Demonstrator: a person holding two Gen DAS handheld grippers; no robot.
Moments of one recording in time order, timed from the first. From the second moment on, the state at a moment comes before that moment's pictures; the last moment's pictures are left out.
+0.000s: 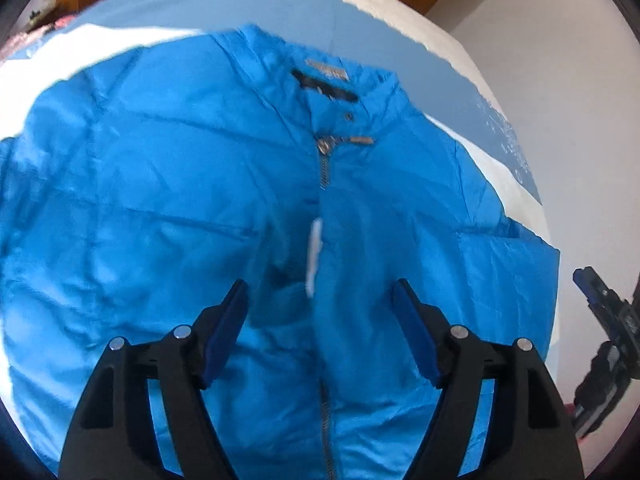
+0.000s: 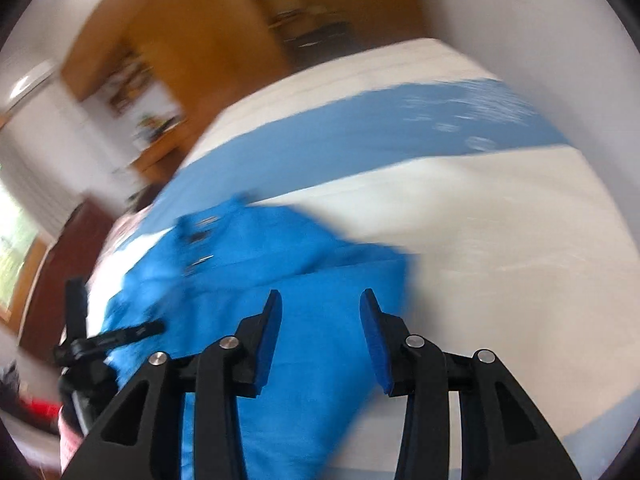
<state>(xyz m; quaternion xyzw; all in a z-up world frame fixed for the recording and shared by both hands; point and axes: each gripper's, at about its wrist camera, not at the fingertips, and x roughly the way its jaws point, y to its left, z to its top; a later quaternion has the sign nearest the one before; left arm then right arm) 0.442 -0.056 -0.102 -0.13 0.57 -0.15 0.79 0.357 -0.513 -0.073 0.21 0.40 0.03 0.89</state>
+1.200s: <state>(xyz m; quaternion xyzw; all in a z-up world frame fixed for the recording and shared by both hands) 0.410 0.074 -0.048 -0.11 0.44 0.01 0.89 0.384 -0.449 -0.109 0.15 0.44 0.08 0.88</state>
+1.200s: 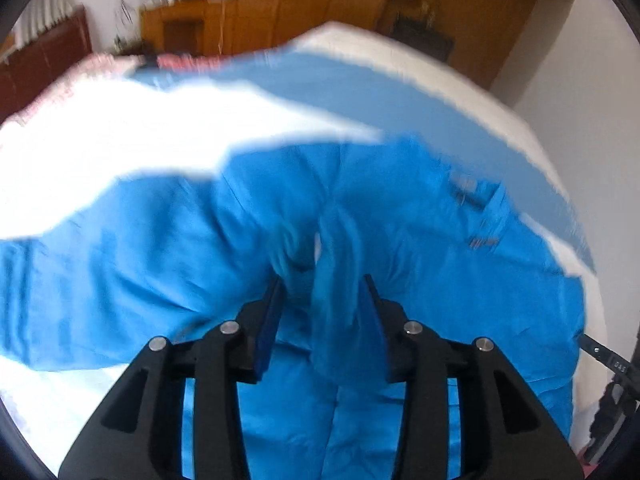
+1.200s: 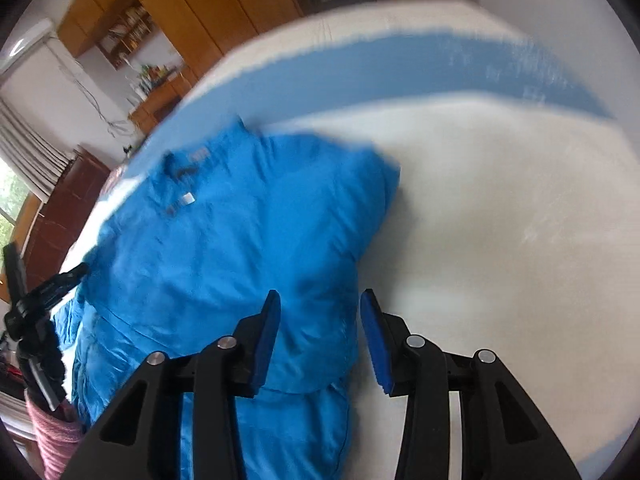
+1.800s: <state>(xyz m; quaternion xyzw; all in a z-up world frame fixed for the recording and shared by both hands) 0.428 -0.012 -0.106 -0.03 0.50 -0.07 0.87 0.406 -0.371 -0.151 0.10 0.49 0.10 0.86</state>
